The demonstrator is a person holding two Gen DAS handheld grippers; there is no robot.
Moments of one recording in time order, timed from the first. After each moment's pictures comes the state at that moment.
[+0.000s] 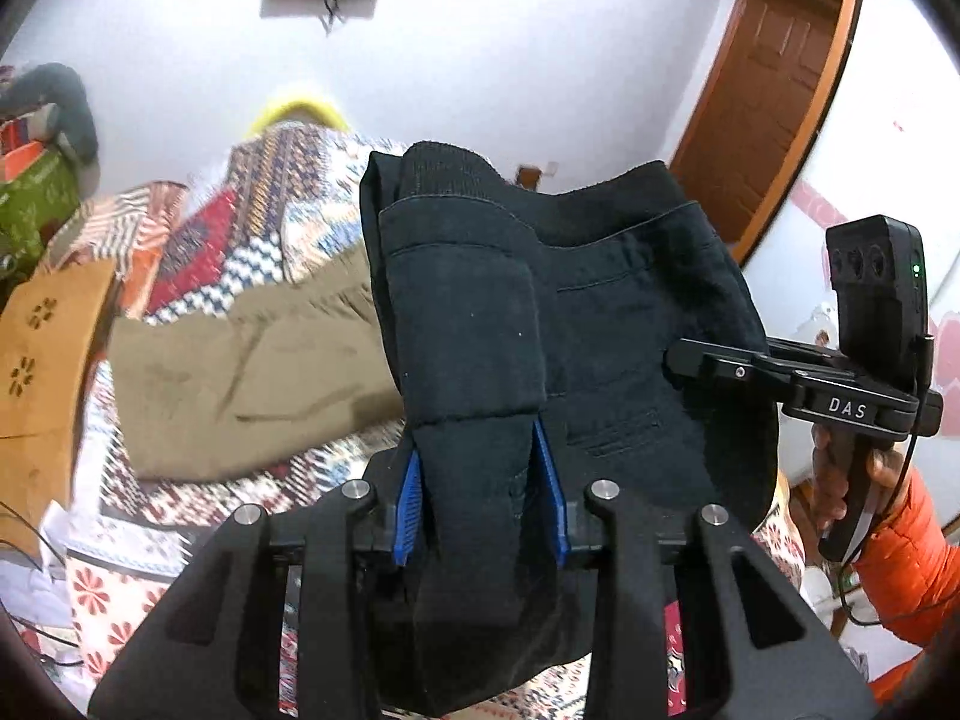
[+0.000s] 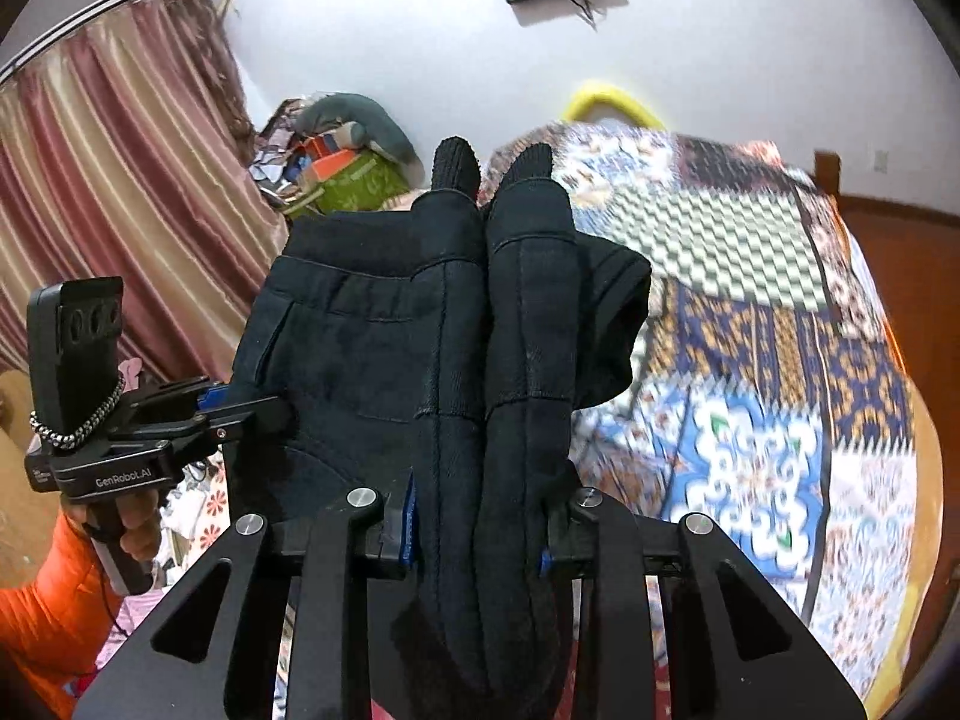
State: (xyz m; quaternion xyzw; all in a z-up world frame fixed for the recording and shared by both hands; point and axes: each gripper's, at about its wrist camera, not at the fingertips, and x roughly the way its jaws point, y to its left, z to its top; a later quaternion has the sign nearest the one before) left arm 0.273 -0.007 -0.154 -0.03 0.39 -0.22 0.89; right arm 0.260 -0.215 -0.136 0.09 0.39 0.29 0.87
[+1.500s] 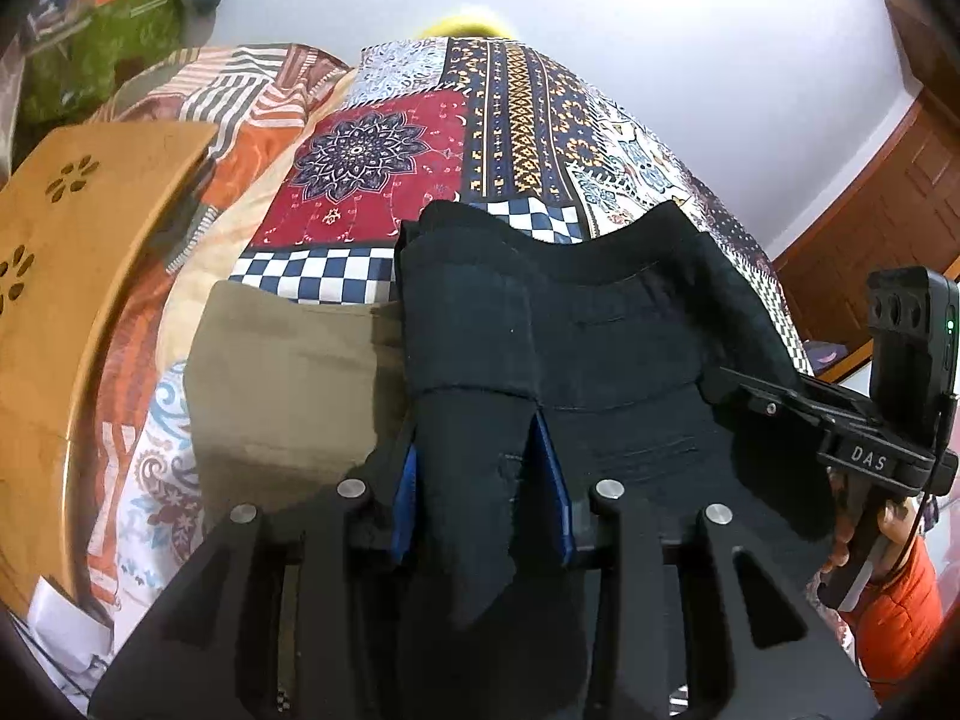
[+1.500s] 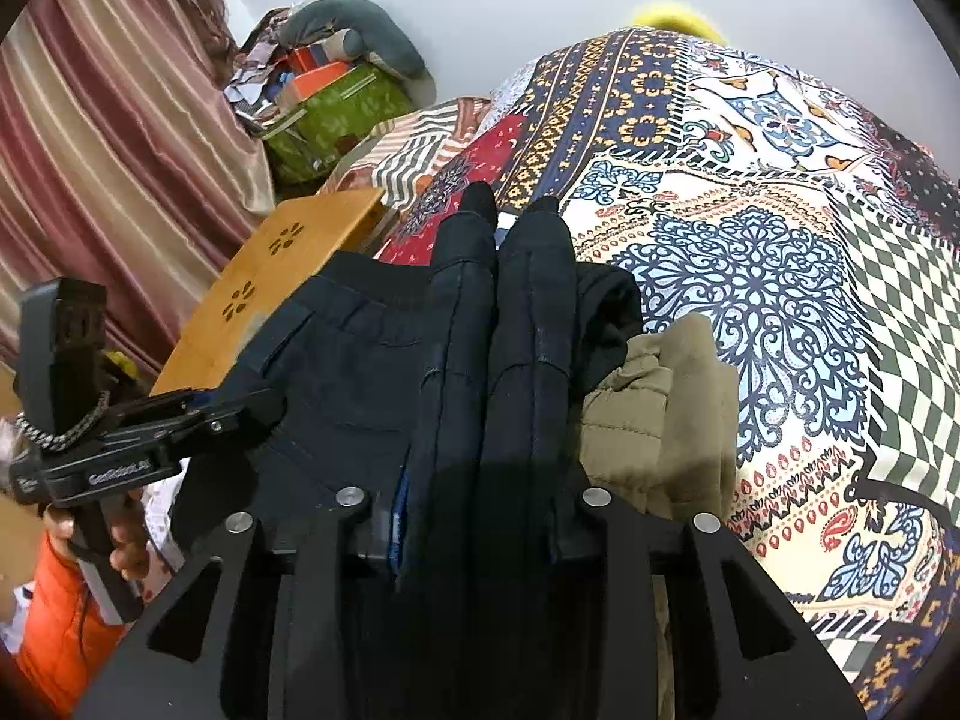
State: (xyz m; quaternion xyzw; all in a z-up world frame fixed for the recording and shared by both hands) left arm 0.472 0.170 -0.286 -0.16 0.46 -0.11 0.87; right arm 0.460 -0.048 -0.237 0.03 0.47 0.32 0.82
